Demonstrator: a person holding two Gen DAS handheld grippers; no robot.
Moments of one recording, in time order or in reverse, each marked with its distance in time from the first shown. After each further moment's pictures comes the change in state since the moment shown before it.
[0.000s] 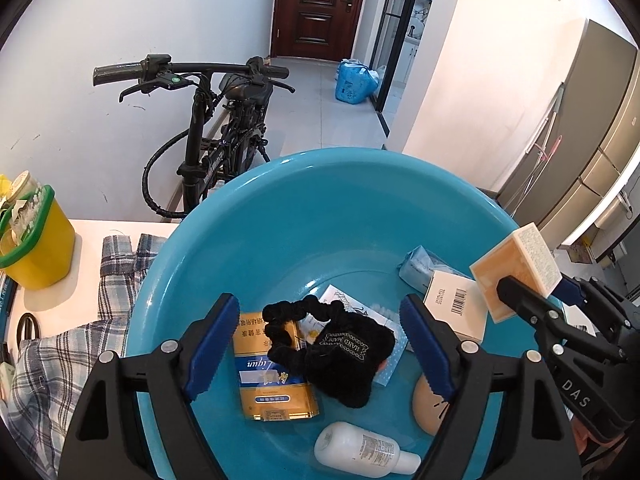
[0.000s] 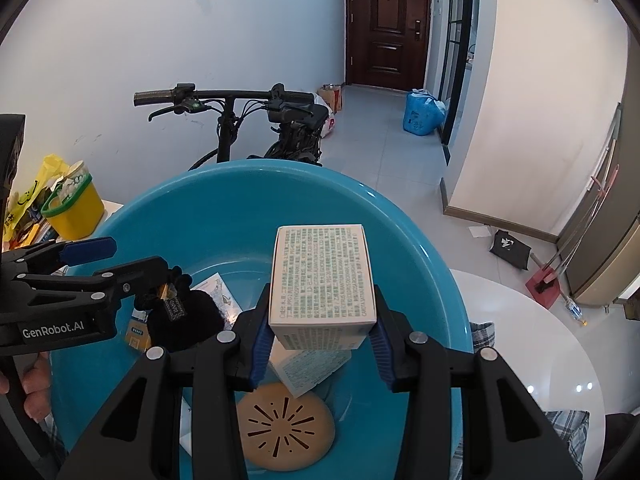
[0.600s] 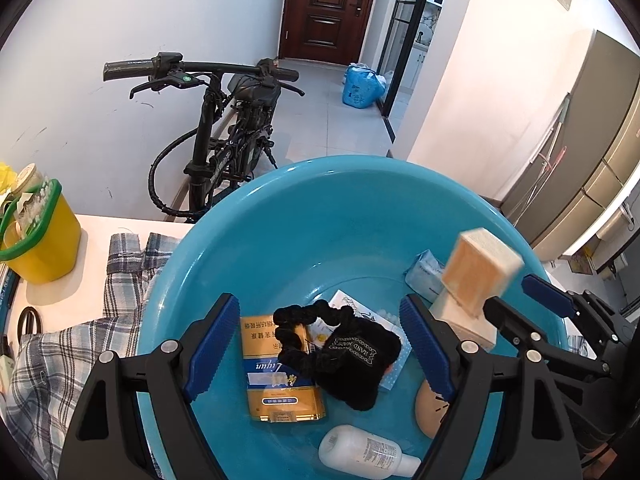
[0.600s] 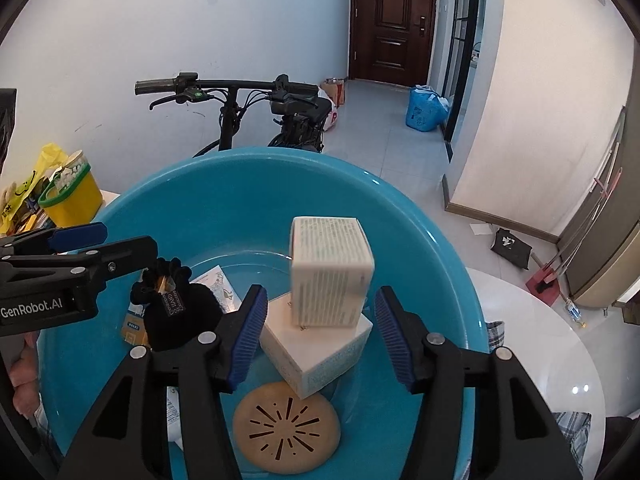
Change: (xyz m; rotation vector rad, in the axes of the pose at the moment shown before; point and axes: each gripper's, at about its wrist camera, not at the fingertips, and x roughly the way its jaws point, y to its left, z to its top) left arm -0.006 0.007 0.003 -0.036 -0.013 0.010; right arm 0.008 0.005 -0.004 -0.014 0.018 -0.005
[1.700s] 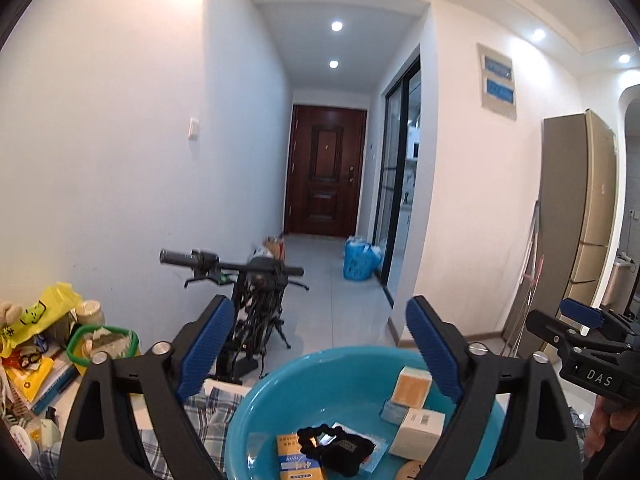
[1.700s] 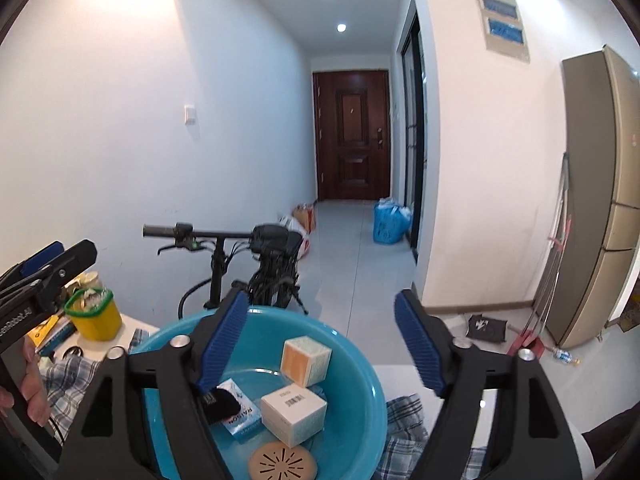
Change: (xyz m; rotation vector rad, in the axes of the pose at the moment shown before) left arm -0.181 -0.013 -0.017 0.069 -0.707 0.018; right arm -0.158 -0.011 0.012 0.092 -0.497 -0.090
